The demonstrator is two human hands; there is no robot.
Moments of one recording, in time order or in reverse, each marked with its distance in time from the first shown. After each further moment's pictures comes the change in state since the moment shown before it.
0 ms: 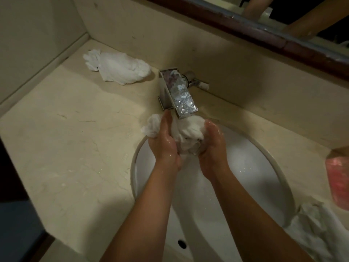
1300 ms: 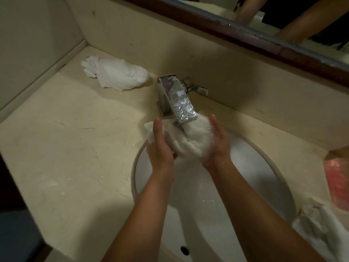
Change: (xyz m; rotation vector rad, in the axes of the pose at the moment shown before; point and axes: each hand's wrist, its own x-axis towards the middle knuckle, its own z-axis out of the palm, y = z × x) left_hand -0.004 0.010 -0.015 0.243 -0.063 0.013; right_hand 0.023 -0.015 0.003 0.165 -0.032 0.108
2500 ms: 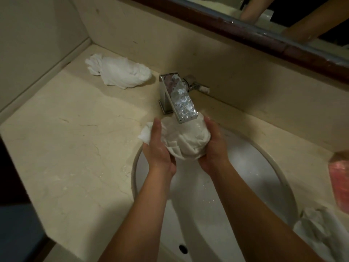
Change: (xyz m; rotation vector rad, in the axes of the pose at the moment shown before) left_hand 0.016 -0.012 -0.003 -0.324 -0.051 0.049; right_hand -0.003 0.009 0.004 -0.068 -0.091 0.031
